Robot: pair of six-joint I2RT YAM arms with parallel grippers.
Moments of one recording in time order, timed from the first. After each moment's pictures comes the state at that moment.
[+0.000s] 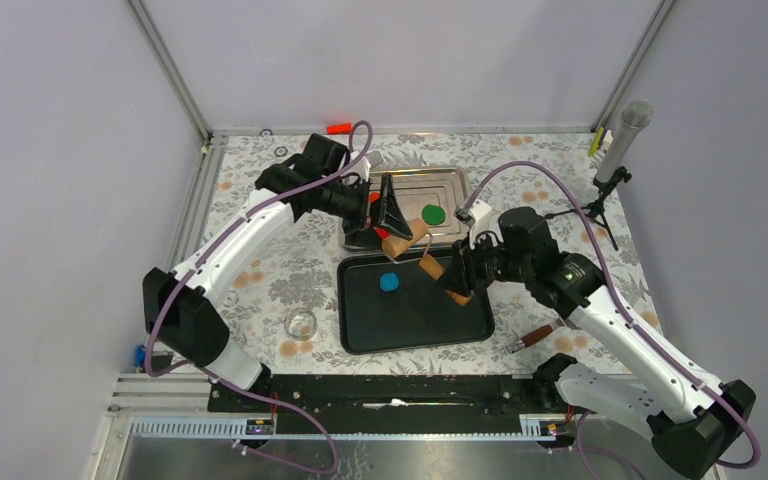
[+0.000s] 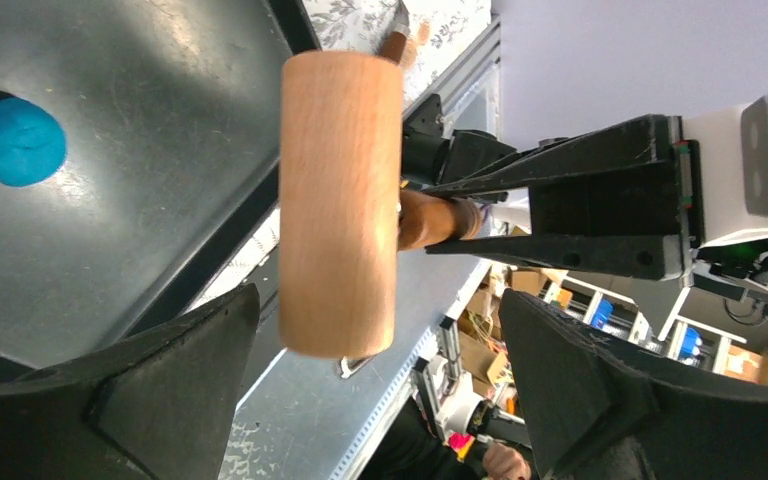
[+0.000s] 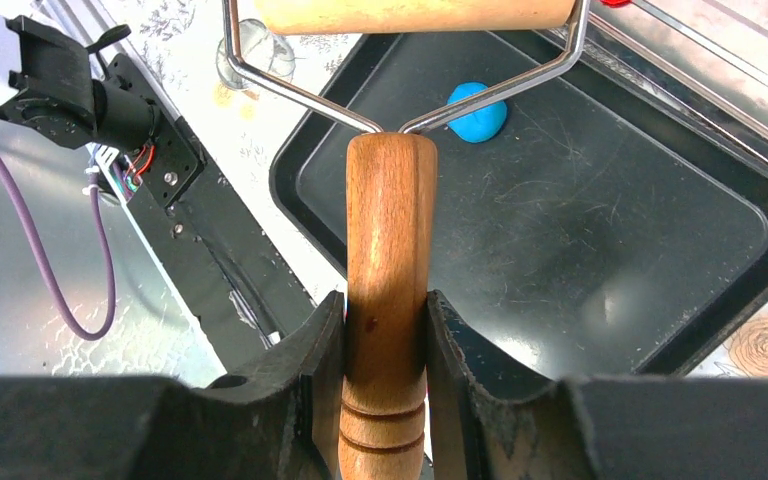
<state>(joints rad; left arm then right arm) -0.52 1.54 1.48 -0.83 0.79 -0.61 0.63 0.94 0.92 -0.61 -0.41 0.19</state>
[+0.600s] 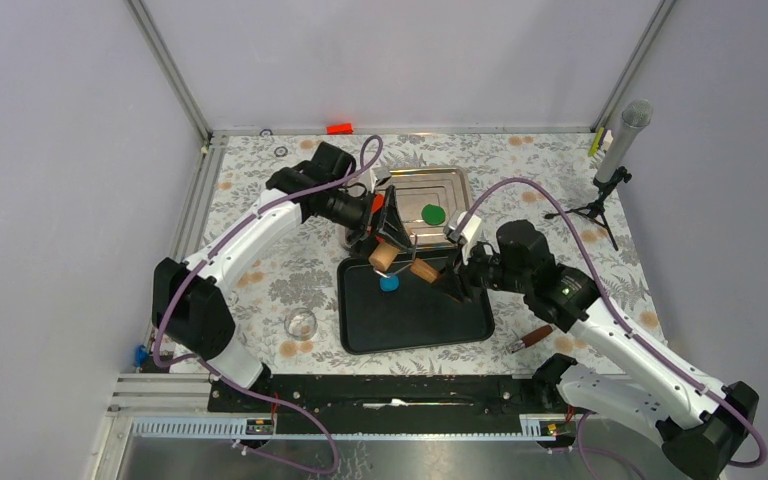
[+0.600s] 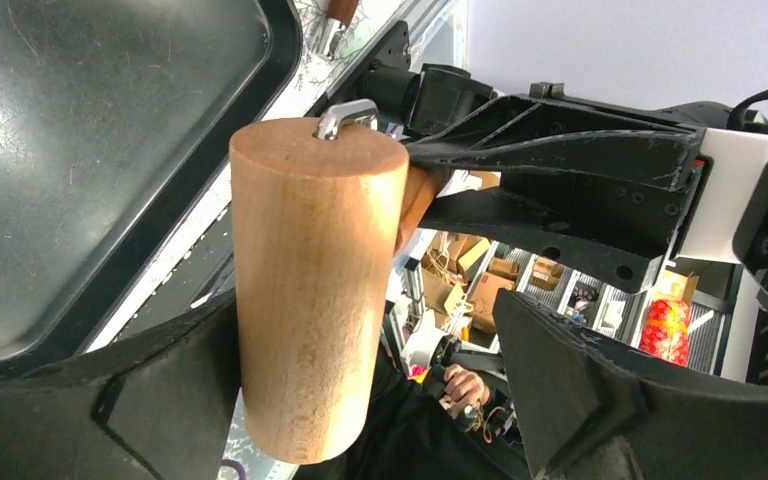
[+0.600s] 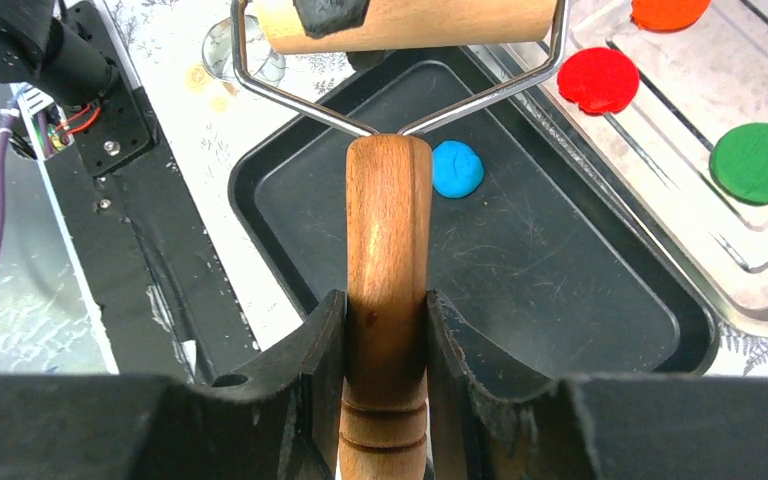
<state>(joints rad) -0.52 1.59 1.44 -0.85 0.96 -0.60 0.71 0.89 0.83 -0.46 -0.38 -0.03</state>
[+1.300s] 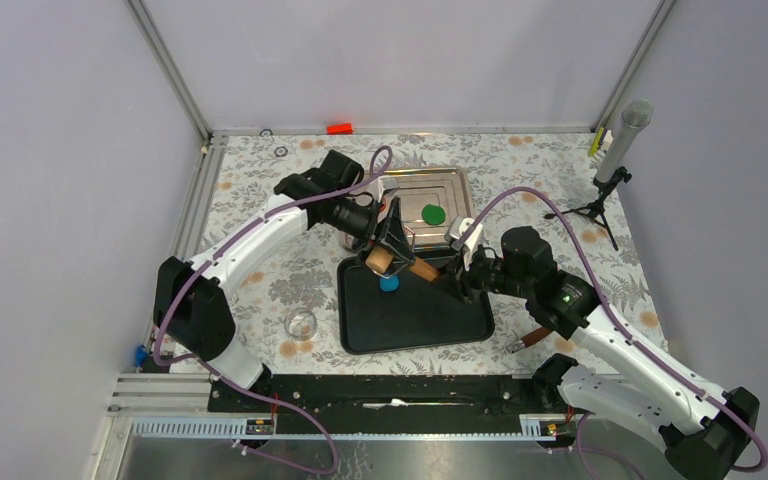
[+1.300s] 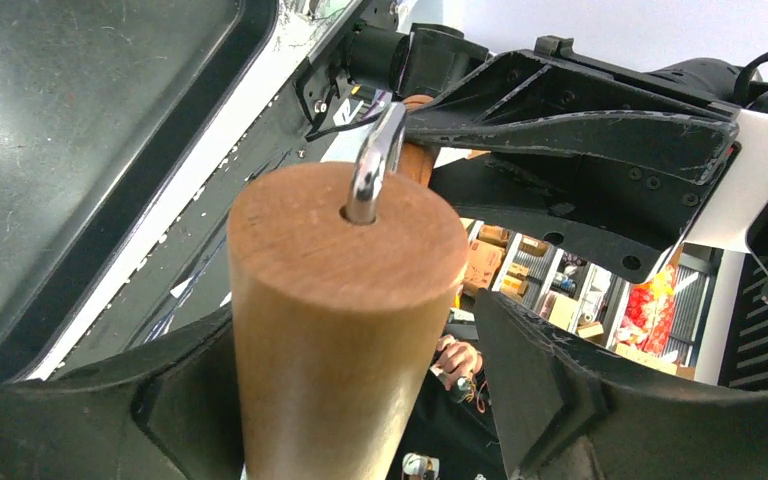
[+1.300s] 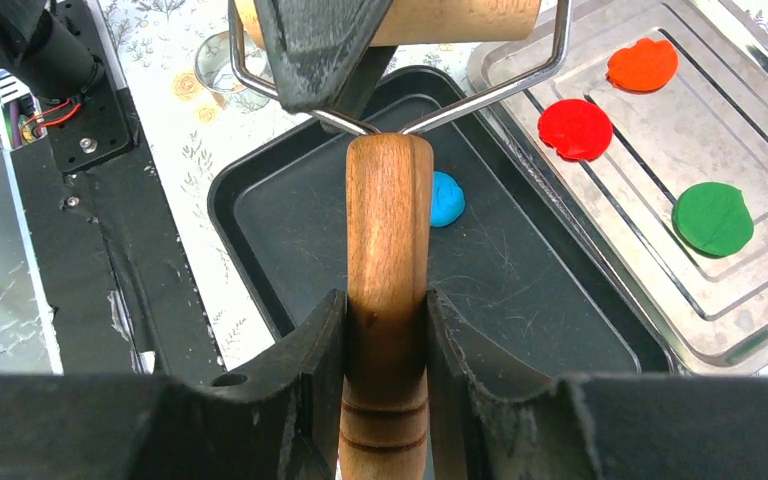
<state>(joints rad) -0.56 1.59 1.40 -0.84 1.01 -0.60 0.71 0.84 0.75 -0.34 -0.39 -0.13</state>
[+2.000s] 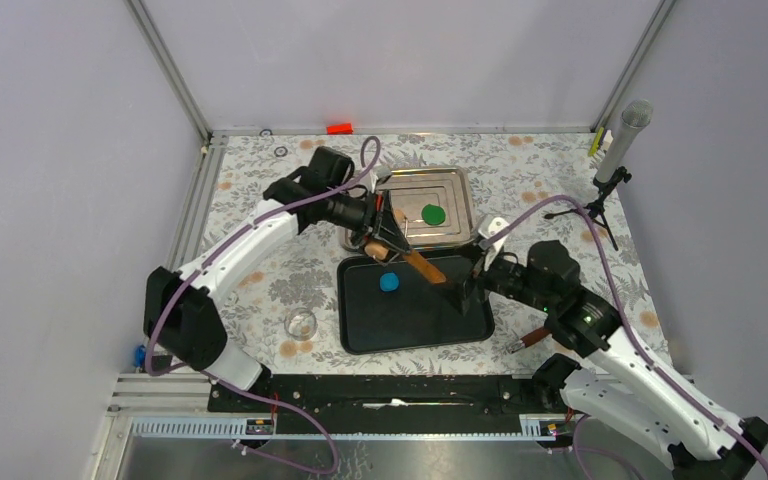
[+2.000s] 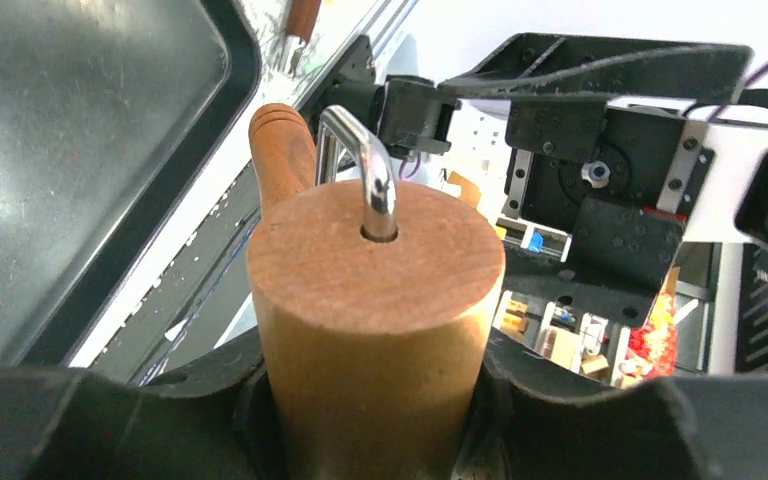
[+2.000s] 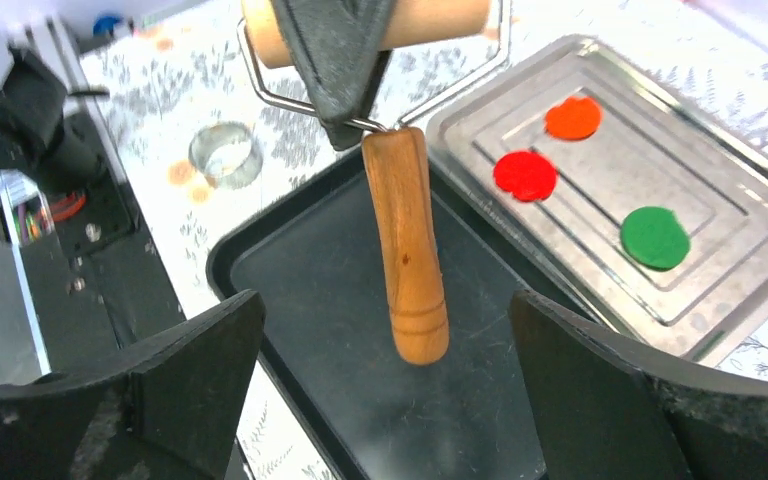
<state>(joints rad) -0.55 1.55 1.35 -0.68 1.00 -0.71 0.72 0.71 0.70 -0.27 -0.33 -0.04</state>
